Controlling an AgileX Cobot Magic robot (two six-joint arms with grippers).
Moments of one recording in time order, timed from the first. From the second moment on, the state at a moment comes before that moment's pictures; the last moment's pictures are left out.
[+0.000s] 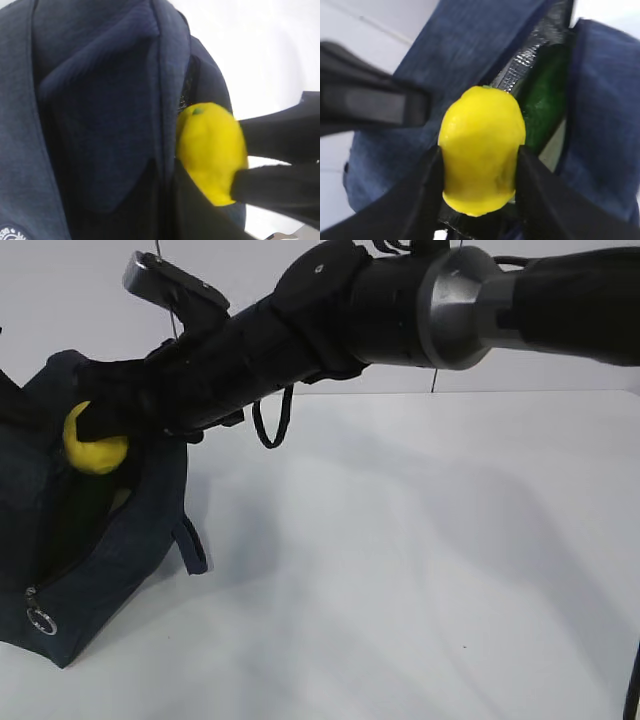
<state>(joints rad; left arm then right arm) 0.12 1.54 -1.12 -0.80 0.98 0.51 0.65 2.12 -1.75 1.04 0.63 -0.55</state>
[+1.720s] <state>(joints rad) 0.12 1.54 -1.12 -0.78 0.97 0.51 0.55 2.23 -1.76 1.04 0.94 -0.50</state>
